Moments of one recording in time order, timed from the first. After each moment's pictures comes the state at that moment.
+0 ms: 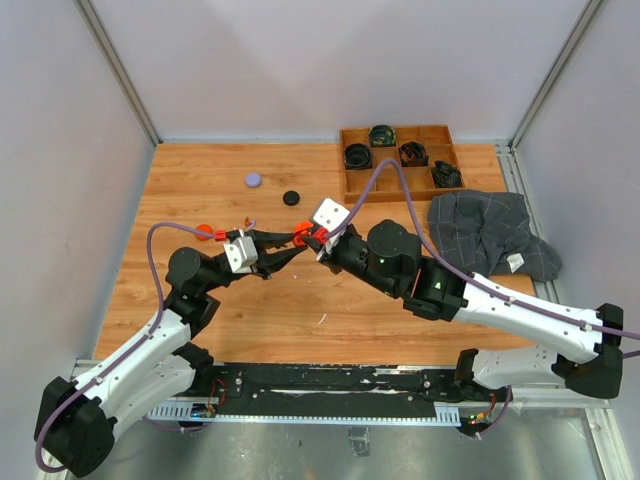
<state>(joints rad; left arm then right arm) -0.51 0.80 0.44 0.71 0.68 0.08 1.20 1.17 1.16 -0.09 0.26 -0.24</state>
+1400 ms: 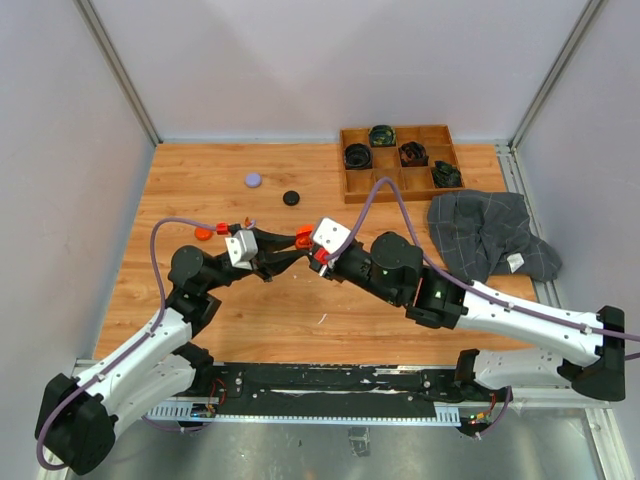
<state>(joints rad) -0.51 0.82 0.43 0.71 0.70 -0.04 1.22 1.14 1.05 -0.01 0.25 -0.35</state>
